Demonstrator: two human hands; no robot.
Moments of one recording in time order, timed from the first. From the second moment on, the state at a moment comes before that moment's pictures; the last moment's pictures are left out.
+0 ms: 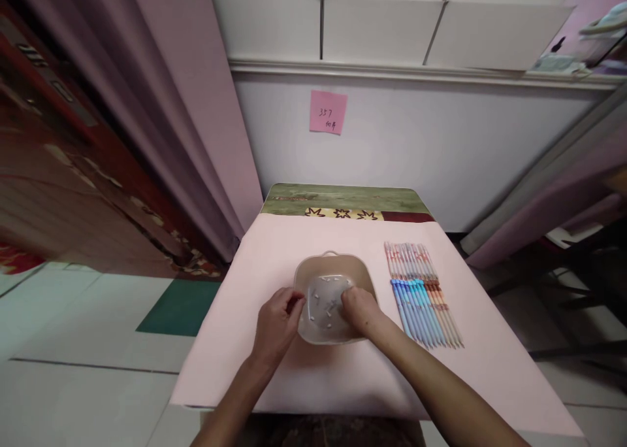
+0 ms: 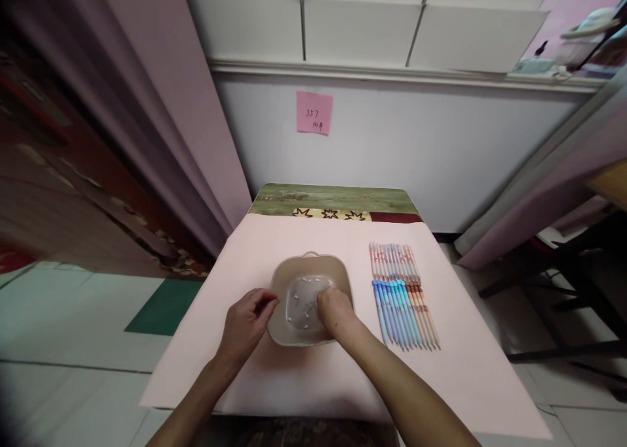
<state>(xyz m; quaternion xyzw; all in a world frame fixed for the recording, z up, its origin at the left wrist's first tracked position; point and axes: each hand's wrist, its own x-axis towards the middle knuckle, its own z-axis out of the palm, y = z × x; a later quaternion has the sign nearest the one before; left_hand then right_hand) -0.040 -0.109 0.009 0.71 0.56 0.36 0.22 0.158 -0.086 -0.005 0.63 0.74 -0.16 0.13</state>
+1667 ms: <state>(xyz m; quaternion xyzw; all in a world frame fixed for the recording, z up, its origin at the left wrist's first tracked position) -0.062 -0.149 -0.104 0.76 0.52 0.38 0.06 0.124 -0.050 -0.001 0.64 0.76 -0.10 0.06</state>
